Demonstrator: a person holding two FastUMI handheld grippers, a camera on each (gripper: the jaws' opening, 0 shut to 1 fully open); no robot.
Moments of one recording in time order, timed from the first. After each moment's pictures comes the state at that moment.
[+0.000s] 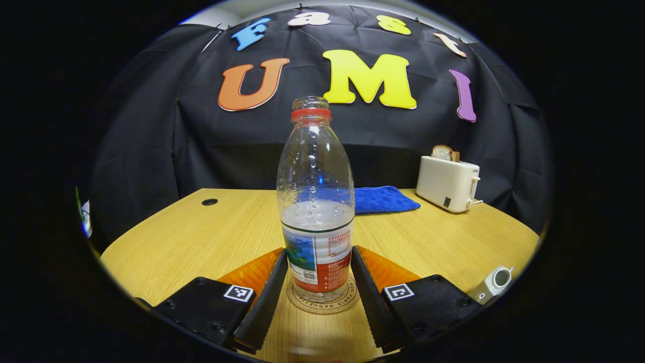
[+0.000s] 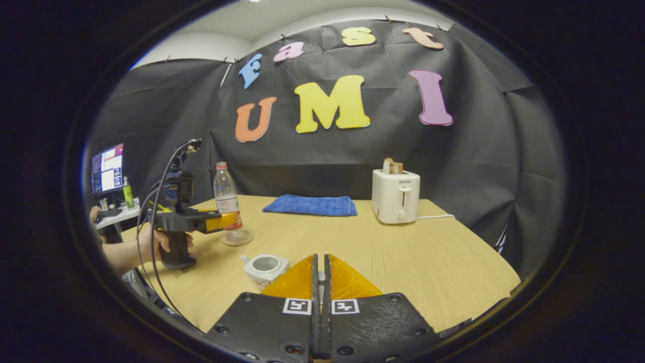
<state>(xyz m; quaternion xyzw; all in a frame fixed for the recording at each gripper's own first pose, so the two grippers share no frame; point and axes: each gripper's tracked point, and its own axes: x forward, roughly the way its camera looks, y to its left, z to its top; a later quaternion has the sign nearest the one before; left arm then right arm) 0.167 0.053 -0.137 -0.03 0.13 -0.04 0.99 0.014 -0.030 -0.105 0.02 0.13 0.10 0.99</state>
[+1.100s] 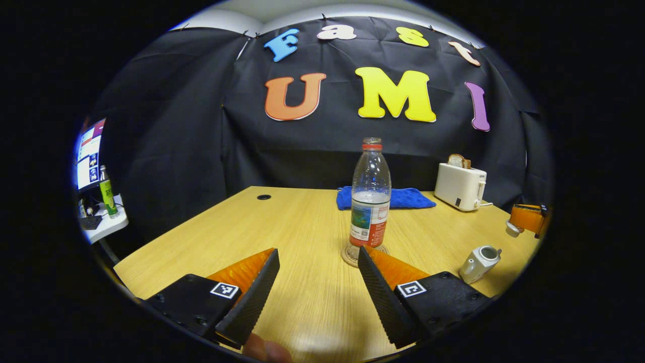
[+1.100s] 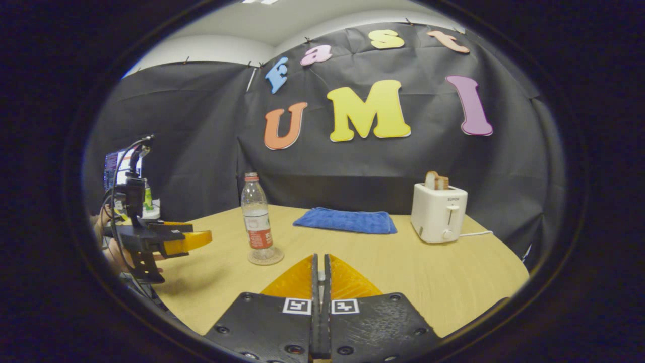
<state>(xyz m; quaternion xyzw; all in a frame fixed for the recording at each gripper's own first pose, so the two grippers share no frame) 0.041 0.136 -0.112 -0.04 0.11 0.06 0.99 0.060 0.056 -0.086 0.01 0.09 0.19 0.98</state>
